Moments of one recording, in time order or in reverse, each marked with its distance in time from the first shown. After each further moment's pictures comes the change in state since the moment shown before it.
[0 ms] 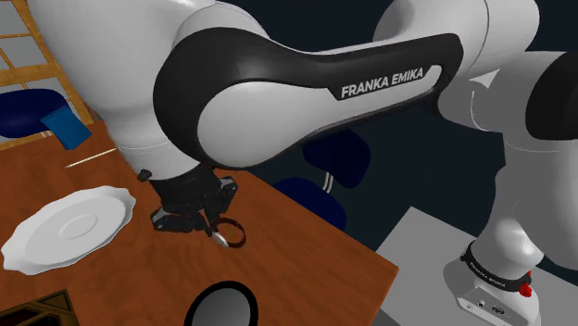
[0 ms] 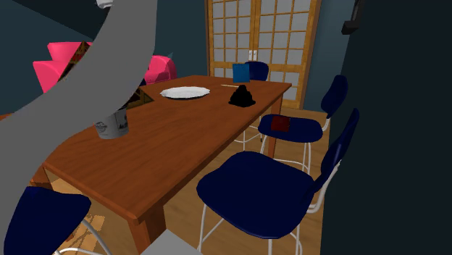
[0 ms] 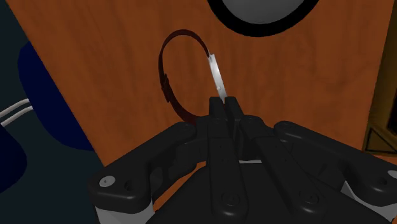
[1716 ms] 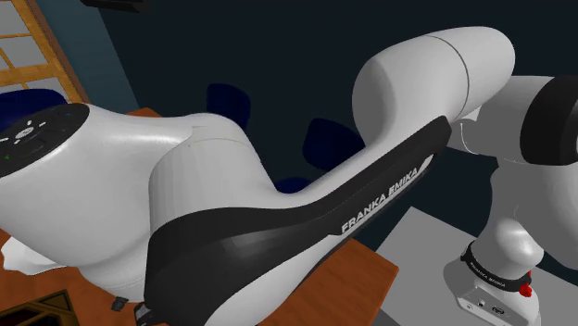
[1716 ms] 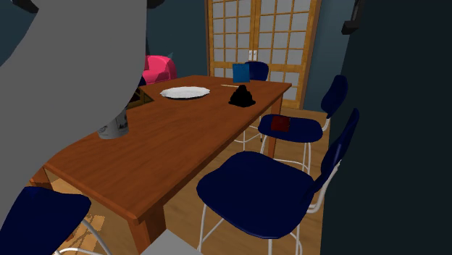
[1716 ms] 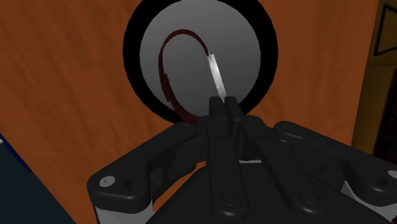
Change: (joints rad) arm 0.123 0.107 0.005 -0.047 -0.049 0.120 0.160
